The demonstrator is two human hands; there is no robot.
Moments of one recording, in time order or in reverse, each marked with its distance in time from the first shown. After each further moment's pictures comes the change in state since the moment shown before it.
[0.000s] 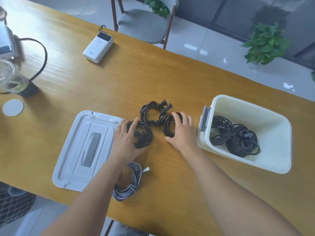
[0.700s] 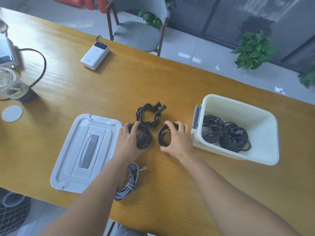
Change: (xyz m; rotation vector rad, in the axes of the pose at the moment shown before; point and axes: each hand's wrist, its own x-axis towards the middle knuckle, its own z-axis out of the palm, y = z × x) left_hand -0.001 0.020 0.005 -0.004 -0.081 -0.039; right_hand -0.037 0.007 -0.002 0.076 0.003 -0.061
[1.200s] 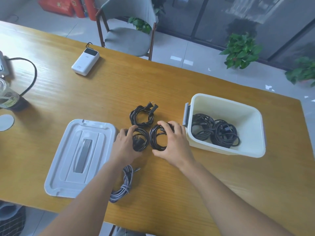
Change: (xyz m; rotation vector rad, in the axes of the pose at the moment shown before) left_hand -0.003 0.013 0.001 -0.019 -0.050 0.017; right_hand -0.043 0.001 -0.028 0.195 0.177 -0.129
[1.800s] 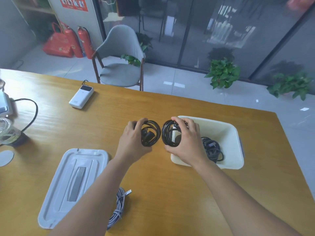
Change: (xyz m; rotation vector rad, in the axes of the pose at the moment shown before) left_hand 0.019 0.118 -0.072 -0.029 0.191 0.275; right_hand 0.013 0.029 -0.105 0.065 0.267 0.015
